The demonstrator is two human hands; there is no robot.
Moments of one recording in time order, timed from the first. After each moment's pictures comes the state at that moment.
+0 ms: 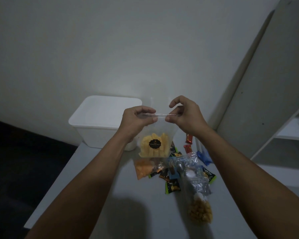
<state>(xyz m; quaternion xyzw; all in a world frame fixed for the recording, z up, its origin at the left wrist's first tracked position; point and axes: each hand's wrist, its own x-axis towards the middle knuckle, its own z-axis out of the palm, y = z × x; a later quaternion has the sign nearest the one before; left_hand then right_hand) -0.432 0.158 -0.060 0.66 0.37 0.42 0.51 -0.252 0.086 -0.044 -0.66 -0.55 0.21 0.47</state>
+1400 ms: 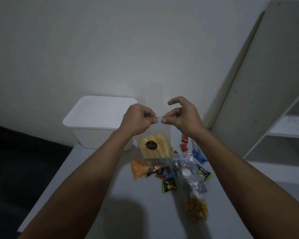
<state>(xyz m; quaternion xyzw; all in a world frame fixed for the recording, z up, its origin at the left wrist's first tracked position) -0.414 0.160 -0.048 0.81 0.41 0.29 0.30 -0.249 0.078 -0.050 -0.64 -0.54 0.23 0.49</state>
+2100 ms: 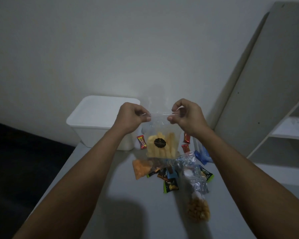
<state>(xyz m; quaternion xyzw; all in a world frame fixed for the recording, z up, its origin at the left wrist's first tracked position) -0.436 0.170 -0.047 0.78 0.42 0.33 0.33 -0.245 0.079 -0.049 -0.67 -0.55 0.18 0.47</state>
